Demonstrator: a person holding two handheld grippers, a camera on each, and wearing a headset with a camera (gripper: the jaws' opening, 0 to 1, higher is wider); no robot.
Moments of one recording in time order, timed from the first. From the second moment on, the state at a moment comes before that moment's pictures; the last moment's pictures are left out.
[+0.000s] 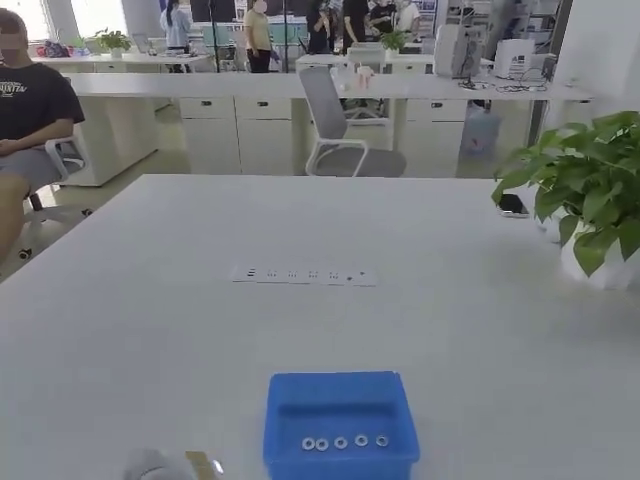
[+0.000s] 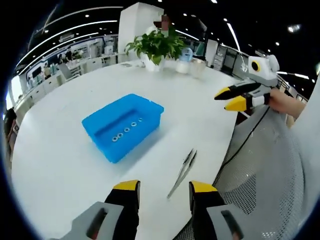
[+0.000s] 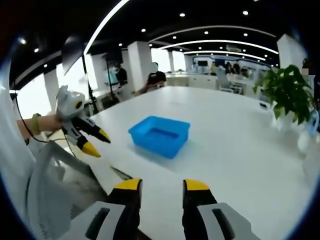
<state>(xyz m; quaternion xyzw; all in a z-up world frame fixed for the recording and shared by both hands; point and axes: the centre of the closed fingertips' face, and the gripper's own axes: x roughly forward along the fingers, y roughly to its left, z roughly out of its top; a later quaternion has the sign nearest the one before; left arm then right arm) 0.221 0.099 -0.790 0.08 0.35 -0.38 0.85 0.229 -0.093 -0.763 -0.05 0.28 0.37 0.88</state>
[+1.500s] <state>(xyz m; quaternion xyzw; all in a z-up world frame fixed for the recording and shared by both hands) 0.248 0.138 -0.689 -0.03 0.11 -0.24 0.96 0.275 -0.127 -0.698 -0.01 0.13 0.27 0.95</state>
